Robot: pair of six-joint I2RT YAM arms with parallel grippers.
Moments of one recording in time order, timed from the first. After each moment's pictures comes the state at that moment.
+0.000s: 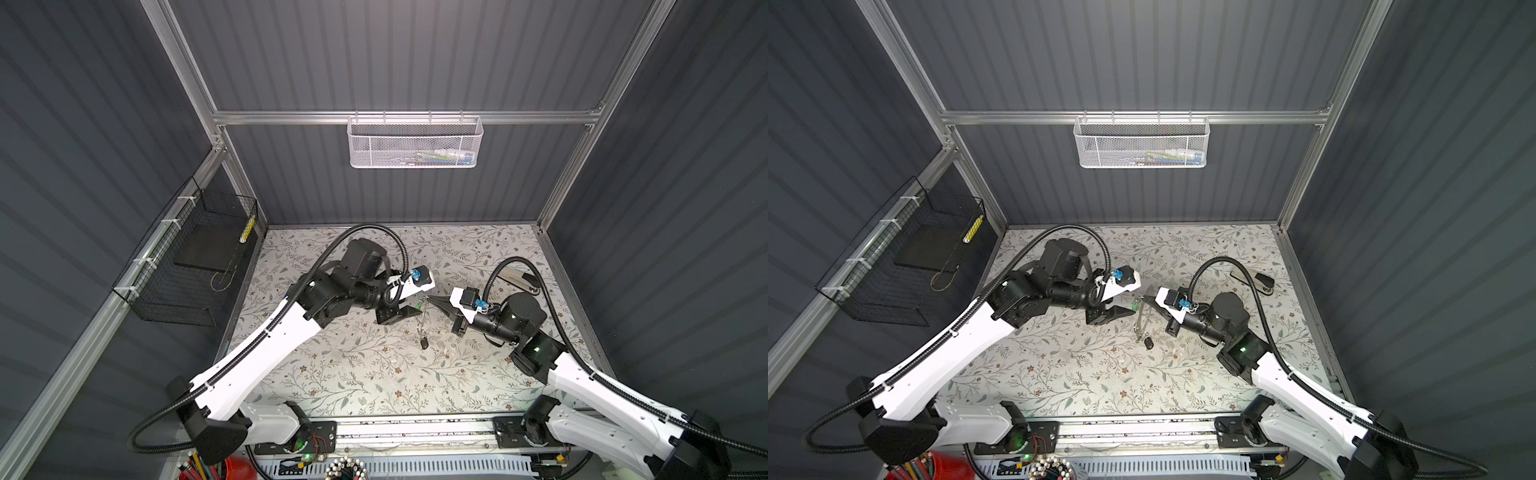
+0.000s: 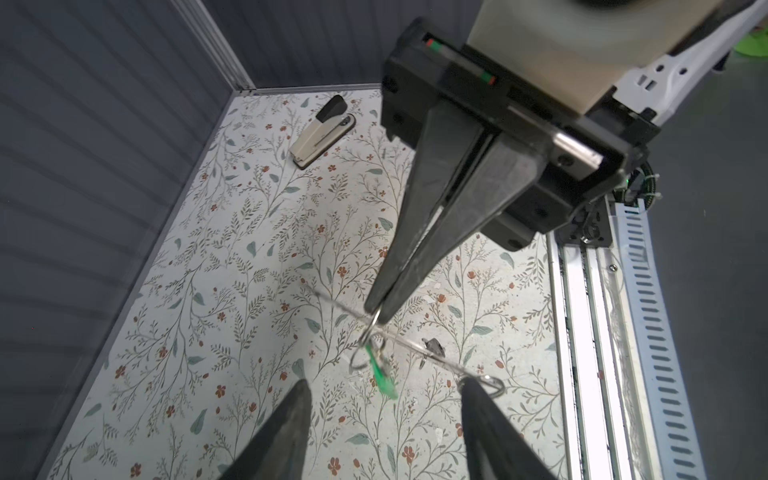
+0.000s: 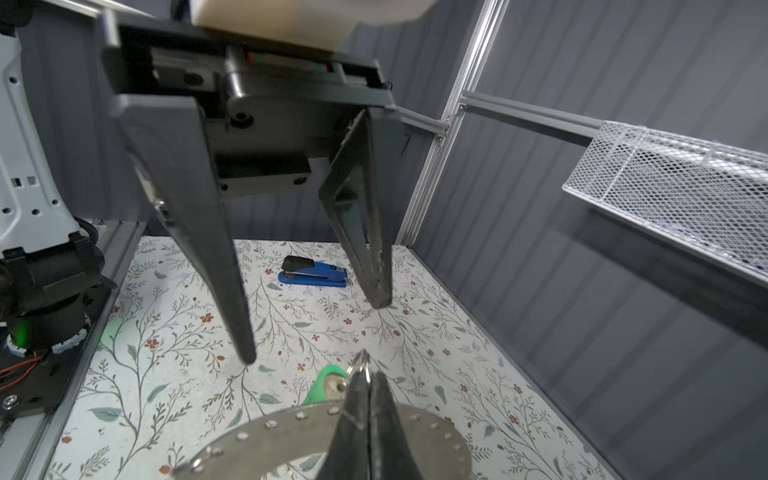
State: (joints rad) left arm -0.80 1.28 1.44 -0.83 0.39 0.53; right arm 0.68 0.94 0.59 0.41 -0.47 -0.28
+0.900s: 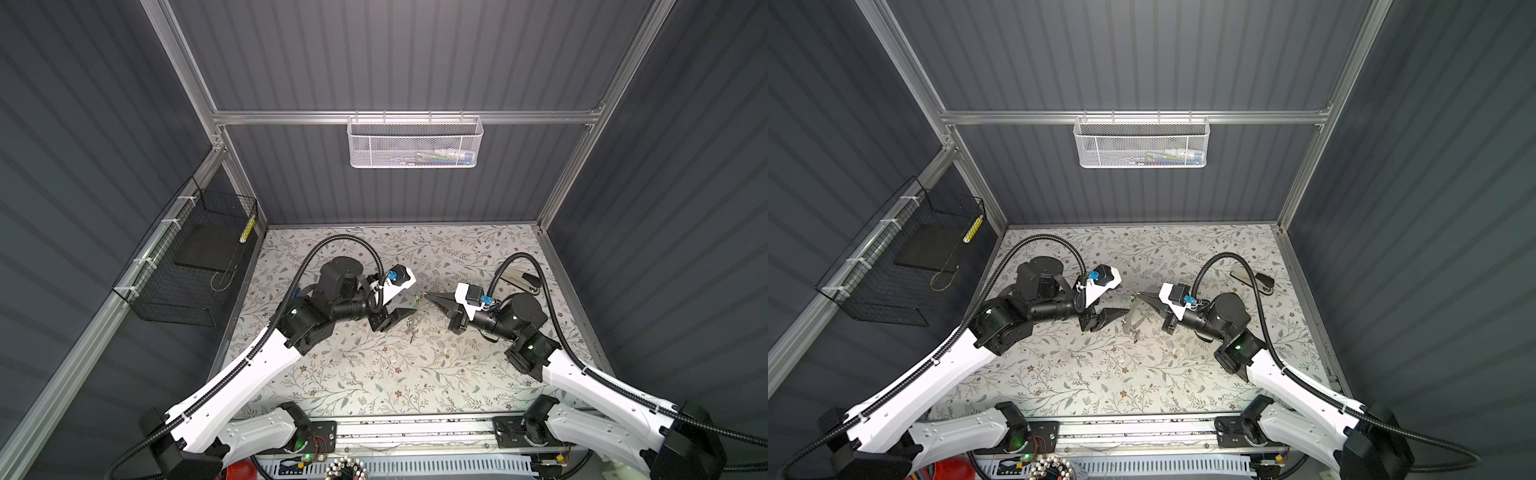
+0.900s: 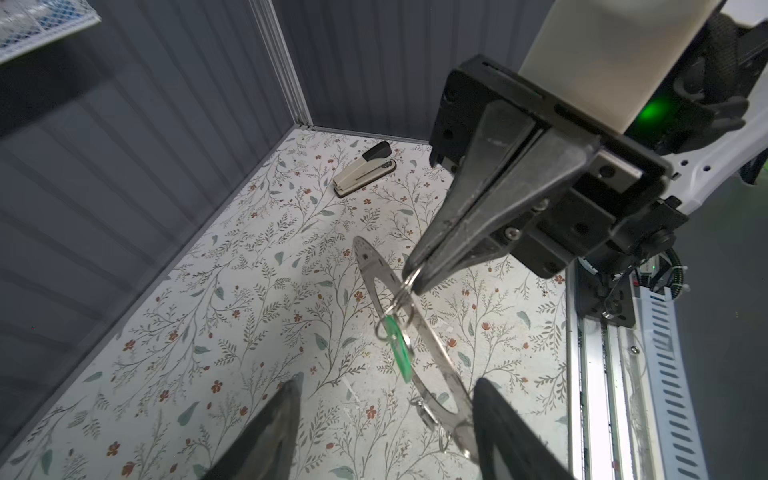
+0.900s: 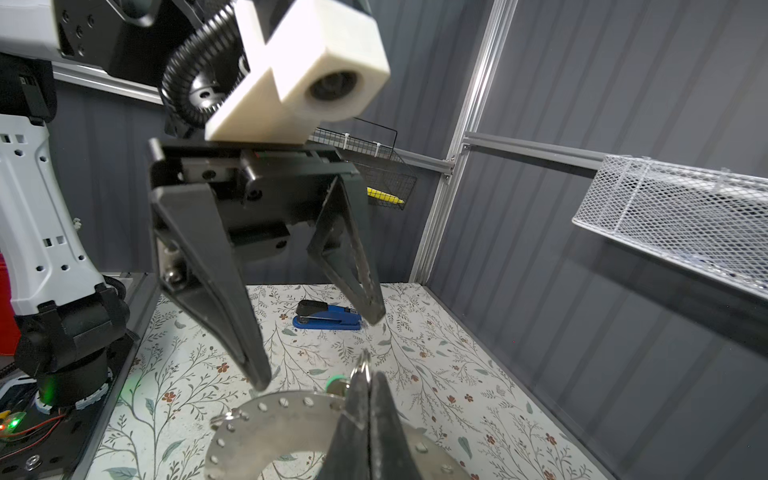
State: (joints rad) left arm -0.78 1.09 1.20 -0.56 0.35 0.34; right arm 0.68 0.98 0.57 0.57 -0.52 -0.18
